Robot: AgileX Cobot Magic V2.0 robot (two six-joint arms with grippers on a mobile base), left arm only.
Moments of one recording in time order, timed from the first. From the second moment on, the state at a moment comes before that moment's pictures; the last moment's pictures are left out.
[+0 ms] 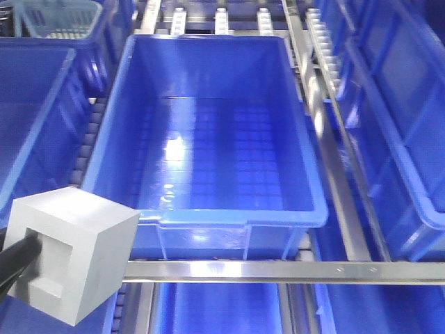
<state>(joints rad) -0.47 0.43 -0.33 -0.43 0.15 0.34</state>
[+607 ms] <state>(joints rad) -0.47 0.43 -0.33 -0.43 0.15 0.34</state>
